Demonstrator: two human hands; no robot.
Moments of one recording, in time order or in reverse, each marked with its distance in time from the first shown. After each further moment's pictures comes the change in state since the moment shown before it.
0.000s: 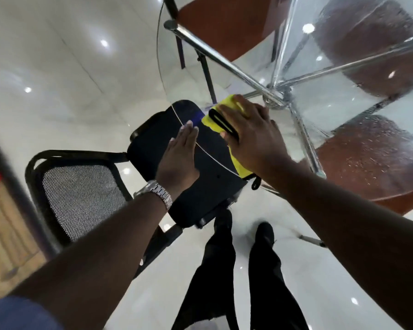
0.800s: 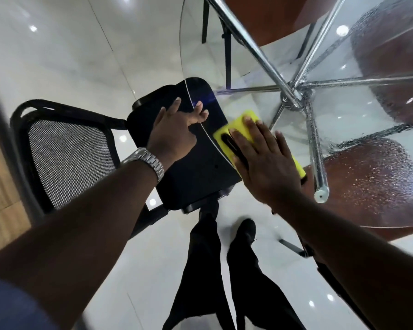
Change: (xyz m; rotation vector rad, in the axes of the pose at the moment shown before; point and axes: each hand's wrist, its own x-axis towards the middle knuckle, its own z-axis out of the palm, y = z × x) left_hand 0.021 -0.012 -0.014 -0.216 0.051 -0.182; right_hand -0.052 0.039 0.035 -0.258 -0.120 -0.199
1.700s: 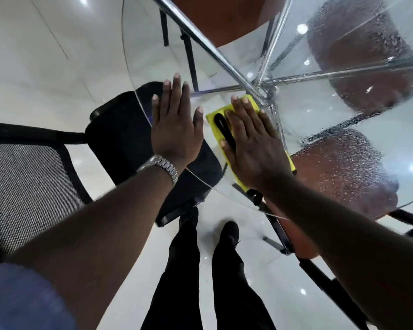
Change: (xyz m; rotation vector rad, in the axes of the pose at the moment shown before) left_hand 0.054 0.072 0.082 0.287 0.456 0.105; right_hand 0.026 0.059 -0.009 -0.047 0.105 0.025
